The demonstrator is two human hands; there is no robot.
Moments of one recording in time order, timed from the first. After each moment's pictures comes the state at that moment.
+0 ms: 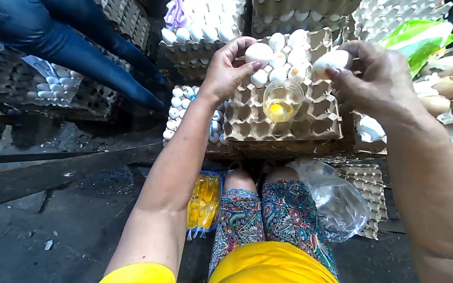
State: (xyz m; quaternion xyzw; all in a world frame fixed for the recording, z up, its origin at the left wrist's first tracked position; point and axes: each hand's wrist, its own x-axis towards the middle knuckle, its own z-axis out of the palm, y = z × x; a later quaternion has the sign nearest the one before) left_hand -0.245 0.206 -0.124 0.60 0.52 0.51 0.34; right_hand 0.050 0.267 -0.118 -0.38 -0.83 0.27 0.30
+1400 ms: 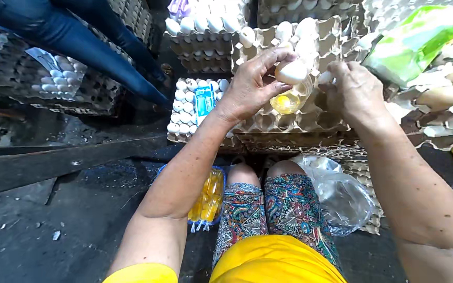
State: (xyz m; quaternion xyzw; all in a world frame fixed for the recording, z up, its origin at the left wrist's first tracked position) left_hand -0.204 0.166 -0.126 0.73 0.43 0.46 0.26; right_hand 0.027 0.256 -0.153 -0.51 -0.85 0.12 0.12
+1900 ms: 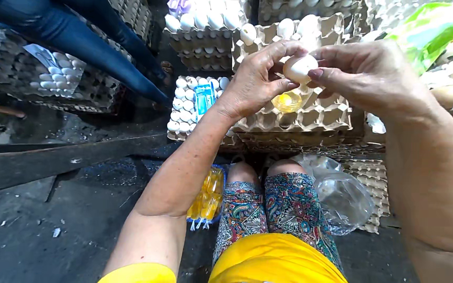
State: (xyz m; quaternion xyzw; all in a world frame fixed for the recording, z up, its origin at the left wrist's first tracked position) left_hand -0.199 0.165 -0.114 0.73 0.42 0.46 0.30; right_hand 0.023 0.232 -0.099 -0.29 -0.81 0.44 0.27
